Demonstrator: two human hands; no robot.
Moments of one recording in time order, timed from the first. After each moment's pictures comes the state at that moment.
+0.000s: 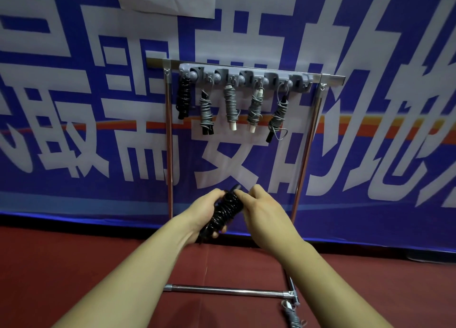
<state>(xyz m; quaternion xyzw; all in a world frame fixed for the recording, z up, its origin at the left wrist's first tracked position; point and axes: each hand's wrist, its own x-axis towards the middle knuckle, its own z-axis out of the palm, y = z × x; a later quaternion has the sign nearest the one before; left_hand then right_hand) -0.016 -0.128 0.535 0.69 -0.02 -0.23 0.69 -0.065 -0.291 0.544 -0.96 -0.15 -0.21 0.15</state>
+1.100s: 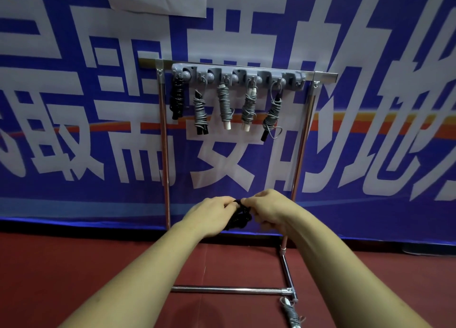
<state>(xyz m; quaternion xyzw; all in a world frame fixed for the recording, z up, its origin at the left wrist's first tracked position) -0.013 -0.147 0.532 0.94 -0.17 -0.05 0.29 -0.044 -0.313 0.569 -0.83 0.10 0.10 0.53</state>
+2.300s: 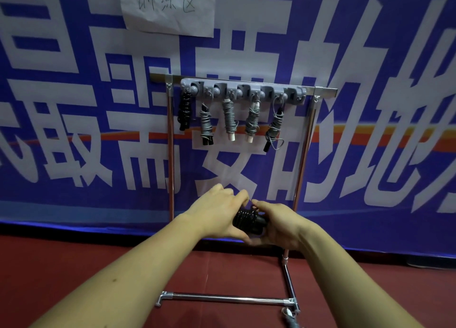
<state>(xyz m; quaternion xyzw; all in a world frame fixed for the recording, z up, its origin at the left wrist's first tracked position) -0.025 -0.142 0.577 0.92 -0.37 0.13 -0.01 -0.059 -0.326 0.570 -0.64 0.07 0.22 0.74</state>
